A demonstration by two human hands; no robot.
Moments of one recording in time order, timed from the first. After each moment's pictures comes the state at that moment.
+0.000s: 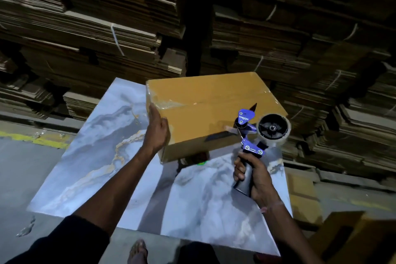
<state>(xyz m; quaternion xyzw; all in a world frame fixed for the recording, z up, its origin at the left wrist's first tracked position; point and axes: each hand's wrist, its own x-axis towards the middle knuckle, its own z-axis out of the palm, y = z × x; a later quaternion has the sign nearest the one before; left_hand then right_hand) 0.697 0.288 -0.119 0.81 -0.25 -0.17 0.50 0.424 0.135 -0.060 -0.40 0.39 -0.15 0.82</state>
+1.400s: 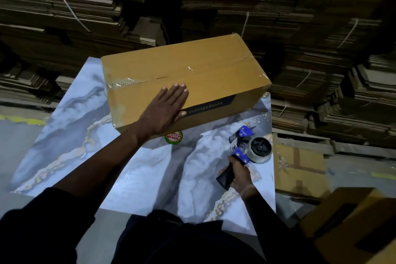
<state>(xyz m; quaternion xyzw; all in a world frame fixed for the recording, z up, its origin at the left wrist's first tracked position) 0.631 0.172 -0.107 0.79 -0.61 0.00 0.05 0.328 0.033 -0.213 -0.29 0.64 -0.05 0.71</state>
